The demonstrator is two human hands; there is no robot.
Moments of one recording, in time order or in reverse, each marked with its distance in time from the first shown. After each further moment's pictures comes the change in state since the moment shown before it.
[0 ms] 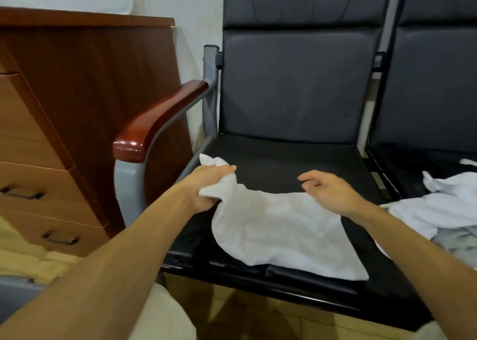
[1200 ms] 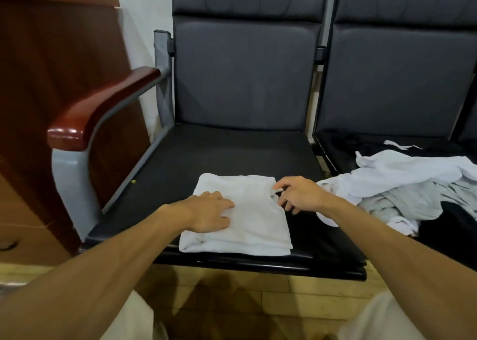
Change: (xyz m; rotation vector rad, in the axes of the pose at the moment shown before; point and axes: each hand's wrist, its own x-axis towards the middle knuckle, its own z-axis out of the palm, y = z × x) left_hand -0.003 -0.068 0.052 1.704 -0.441 0.407; right_hand -0.044 0.037 -0.017 -0.057 -0.154 0.202
